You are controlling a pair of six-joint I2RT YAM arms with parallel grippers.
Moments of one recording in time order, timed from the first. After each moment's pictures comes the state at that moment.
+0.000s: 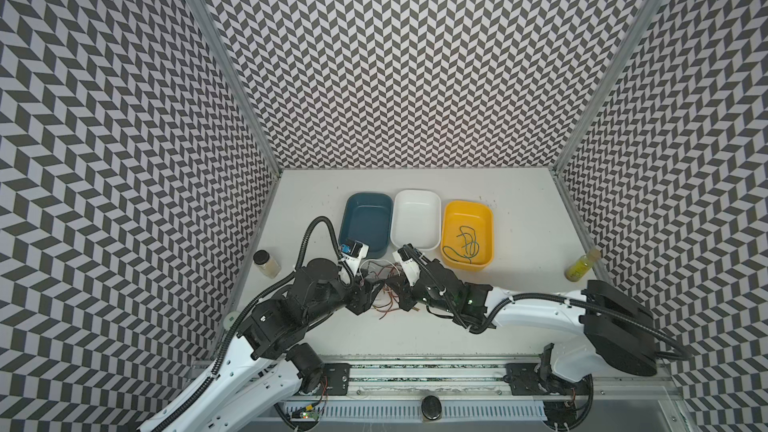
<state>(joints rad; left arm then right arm) -0.71 0.60 0.76 -0.64 0.15 -0.26 1.08 1.47 0.76 0.38 0.07 0.53</state>
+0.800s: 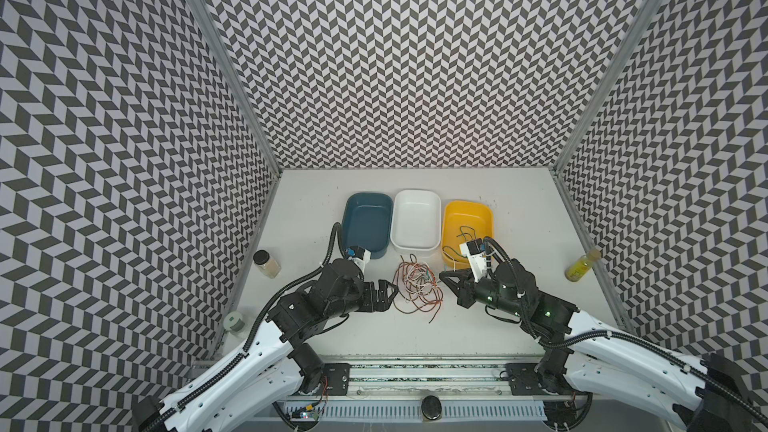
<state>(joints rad) -0.72 0.71 0.59 -0.54 0.22 -0.71 0.82 0.86 0.49 0.13 -0.15 0.66</state>
